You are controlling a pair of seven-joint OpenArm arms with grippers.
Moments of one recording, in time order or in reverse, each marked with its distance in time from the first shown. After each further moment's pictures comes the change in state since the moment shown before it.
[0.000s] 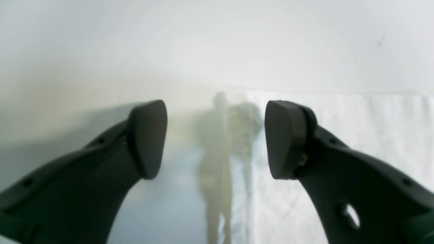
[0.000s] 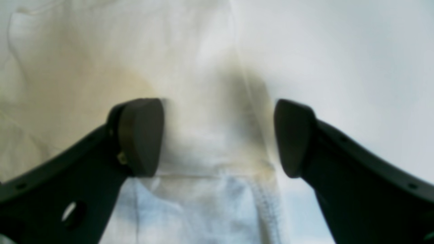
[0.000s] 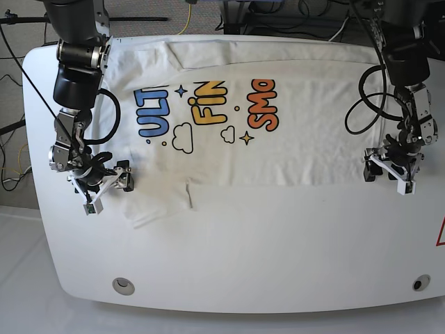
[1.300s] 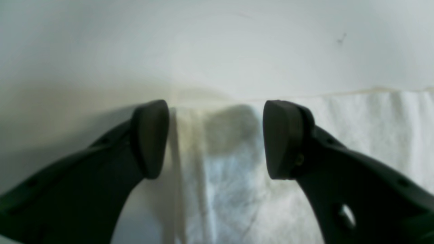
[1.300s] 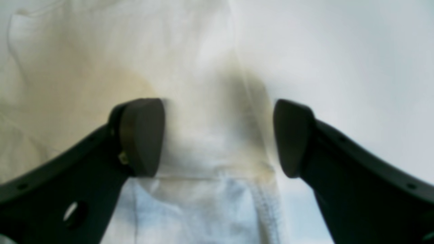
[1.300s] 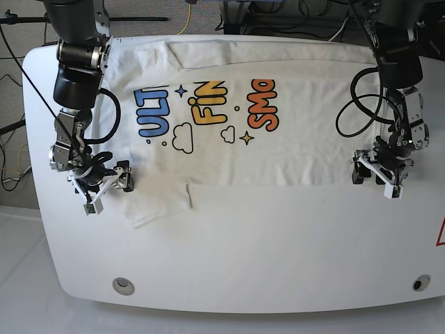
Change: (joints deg) left arm -0.9 2.3 1.8 0.8 2.4 -2.4 -0.2; right arm 0.1 0.0 0.0 -0.4 -0.4 0.3 1.1
